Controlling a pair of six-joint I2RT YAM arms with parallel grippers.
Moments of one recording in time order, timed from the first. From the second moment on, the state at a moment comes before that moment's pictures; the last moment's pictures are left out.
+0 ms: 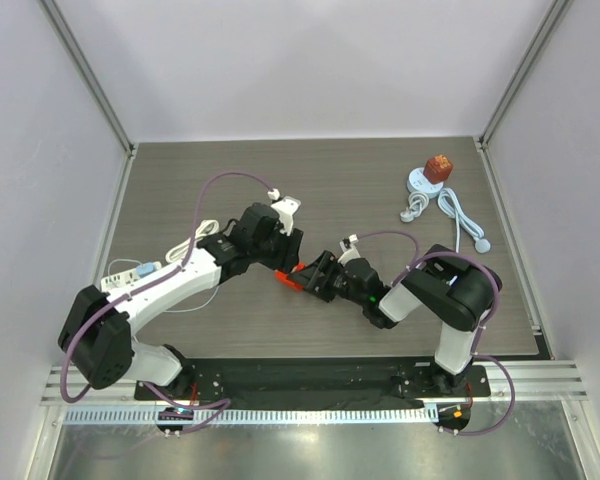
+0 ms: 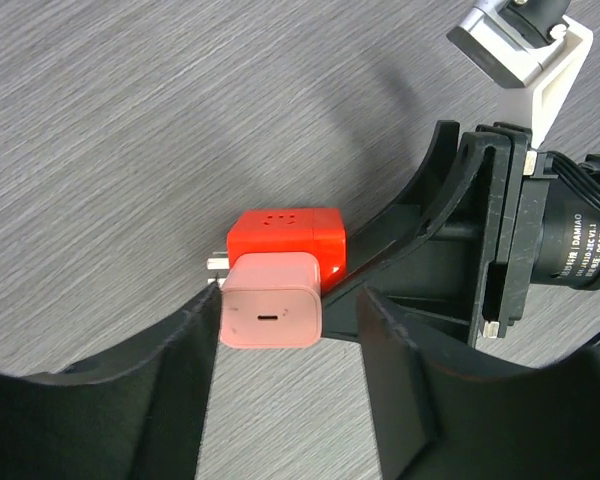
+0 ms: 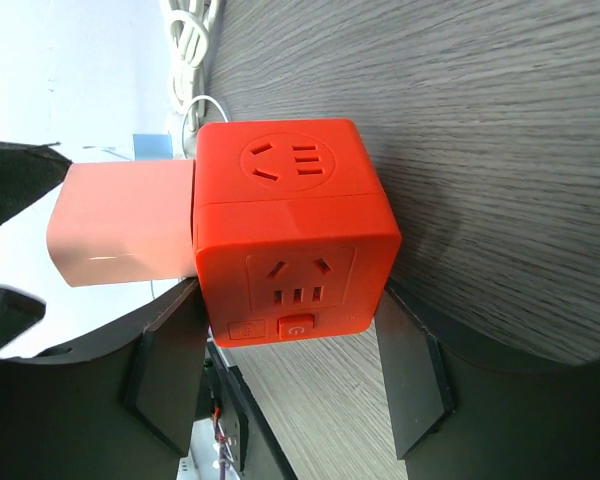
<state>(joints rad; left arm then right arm) -0.73 1.38 0.97 -0.33 0.02 -0.21 0.80 1.81 0.42 1.06 -0.12 1.22</state>
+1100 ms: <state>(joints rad) -0.72 1.36 0.85 -0.28 0.02 -0.25 0.80 1.79 0.43 1.01 -0.15 1.20</state>
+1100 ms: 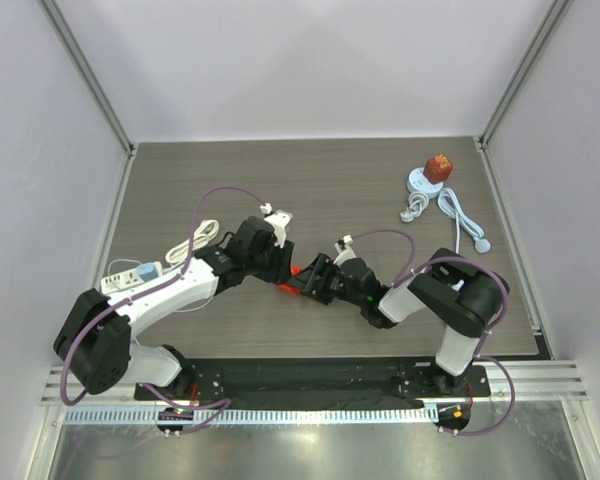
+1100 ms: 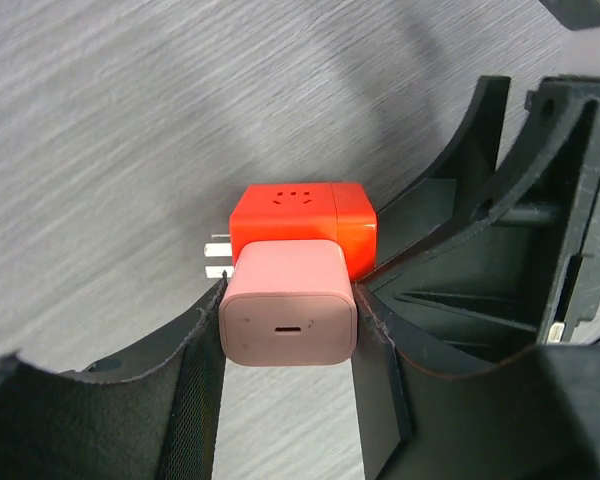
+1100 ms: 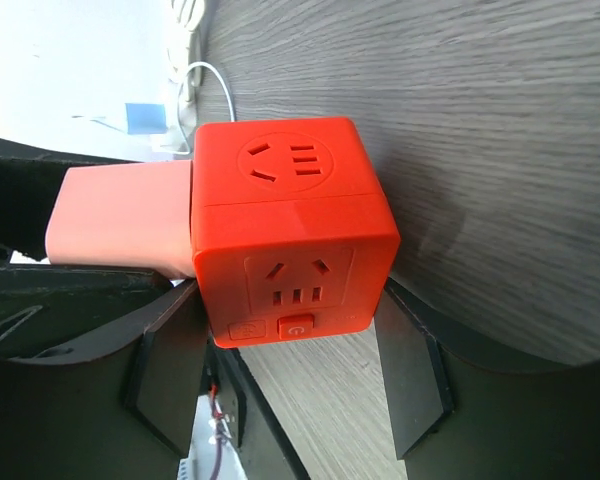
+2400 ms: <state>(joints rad) -0.79 1.19 0.88 -0.35 -0.05 -0.18 0.85 1.56 0.45 0.80 -0.05 1.13</state>
